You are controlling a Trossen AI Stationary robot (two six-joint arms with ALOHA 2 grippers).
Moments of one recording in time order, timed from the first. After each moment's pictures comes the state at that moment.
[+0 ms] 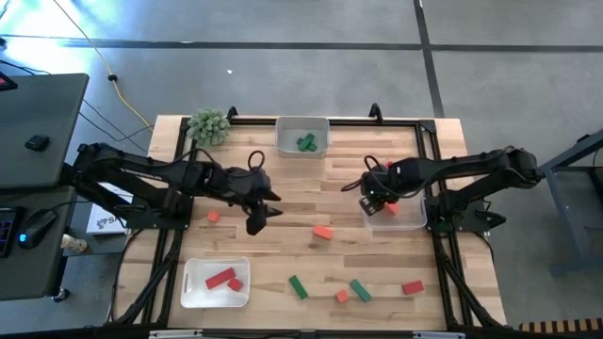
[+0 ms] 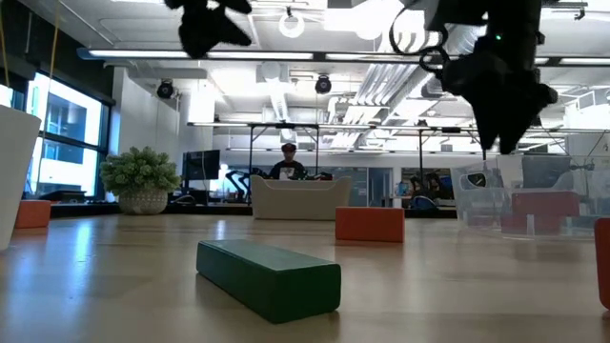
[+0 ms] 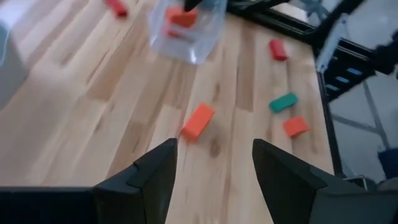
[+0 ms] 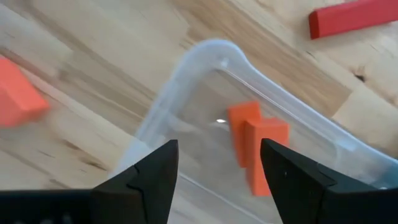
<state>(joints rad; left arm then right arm) -0.02 1.23 1.01 -0.42 -0.07 -0.38 0.00 1.30 0.96 -1.08 0.11 0.98</state>
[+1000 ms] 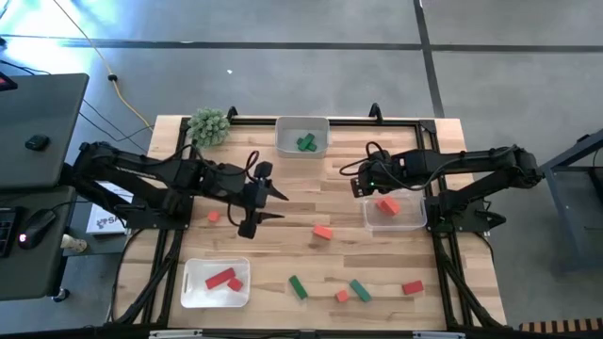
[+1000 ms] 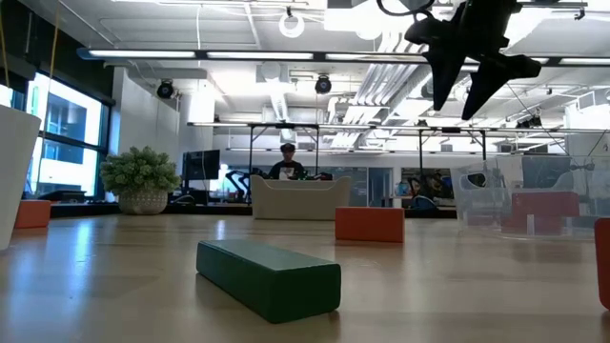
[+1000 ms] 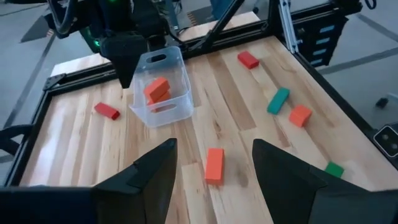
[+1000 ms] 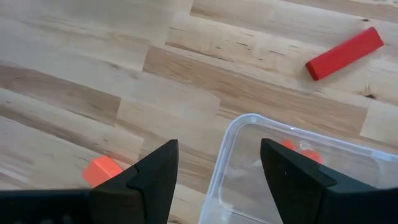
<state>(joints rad) -0.07 1.24 1.12 -0.38 -0.06 0.17 0.00 1.30 1.12 -1.08 0.26 1.26</state>
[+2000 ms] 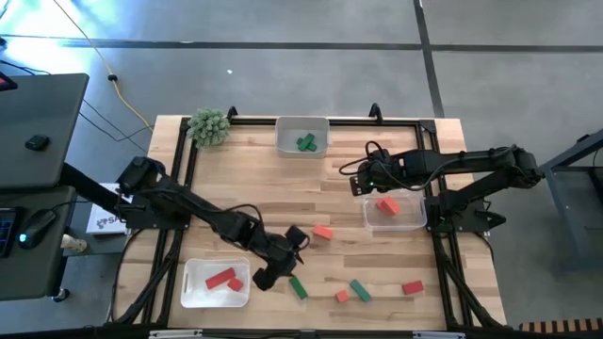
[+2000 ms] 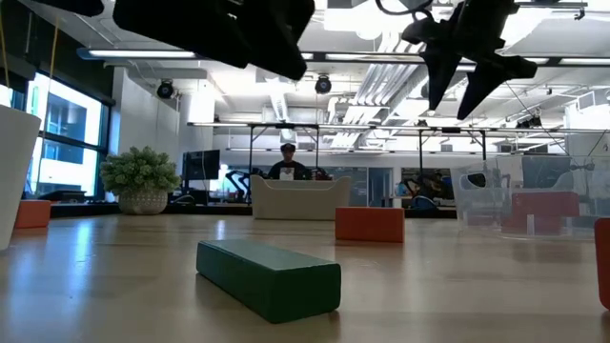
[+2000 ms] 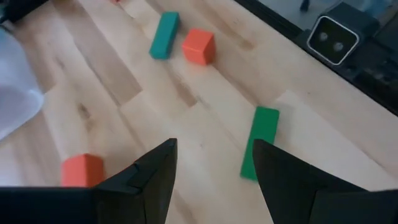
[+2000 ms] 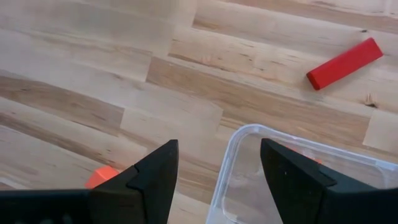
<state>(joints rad) -0.29 1.73 1.11 -0.17 0.03 0.32 0.00 1.30 1.12 -1.06 0.30 1.26</state>
